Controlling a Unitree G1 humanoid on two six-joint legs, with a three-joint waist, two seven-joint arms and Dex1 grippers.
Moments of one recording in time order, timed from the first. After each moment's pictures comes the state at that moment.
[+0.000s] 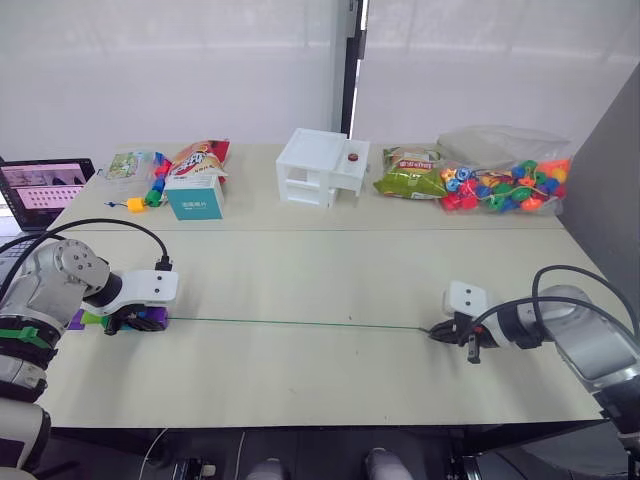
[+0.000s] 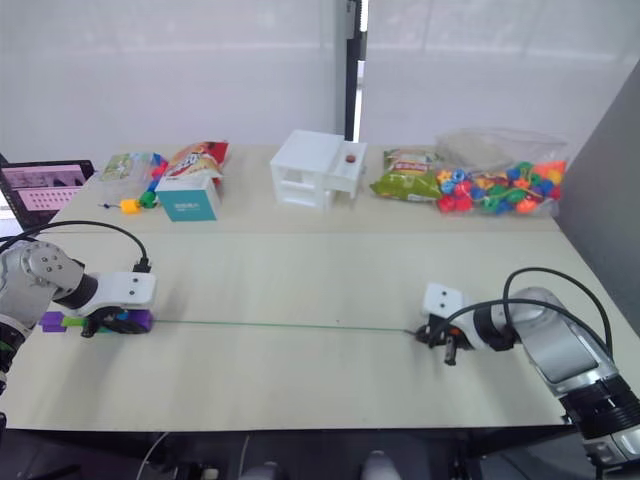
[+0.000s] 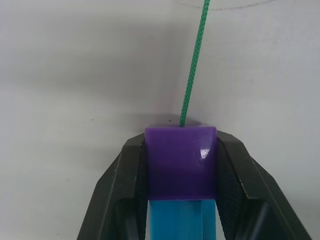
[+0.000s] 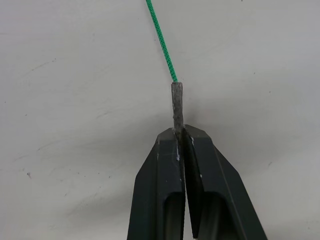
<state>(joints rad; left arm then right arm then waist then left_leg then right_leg) -0.72 1.05 -0.31 0.60 0.23 -0.08 -1.41 -0.41 -0.97 0.23 -0.04 0.12 0.46 1.16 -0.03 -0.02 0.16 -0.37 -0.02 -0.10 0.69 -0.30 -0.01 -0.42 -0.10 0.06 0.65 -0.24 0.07</state>
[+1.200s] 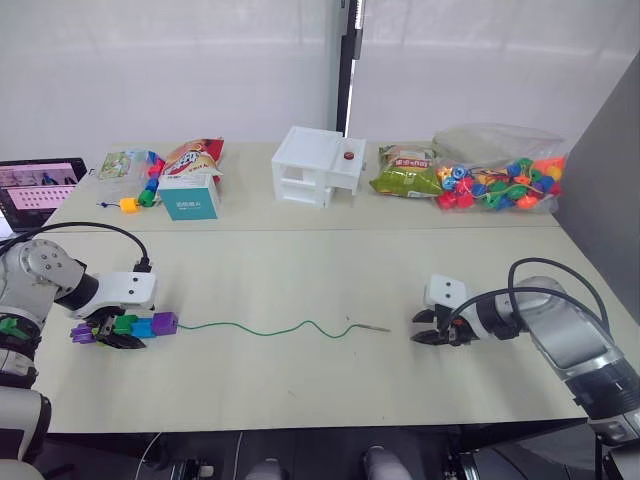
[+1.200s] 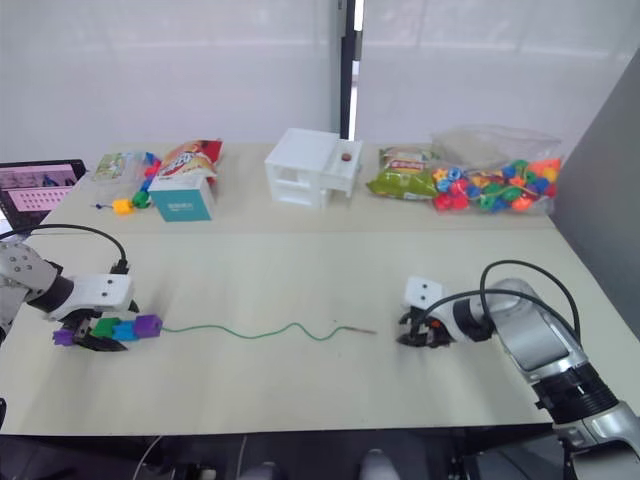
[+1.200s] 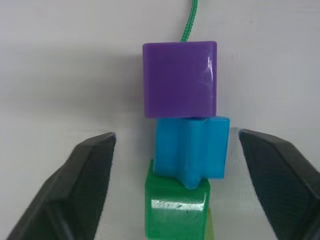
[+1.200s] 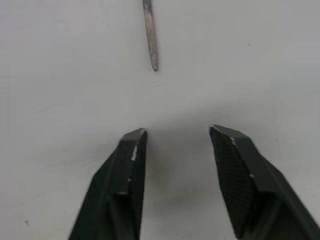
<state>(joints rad) -0.80 1.07 -0.25 0.85 0.21 -0.32 -1.54 -0.49 -0.88 0.27 -0.04 0.10 0.52 1.22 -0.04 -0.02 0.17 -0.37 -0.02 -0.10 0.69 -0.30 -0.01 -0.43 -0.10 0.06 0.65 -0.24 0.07</state>
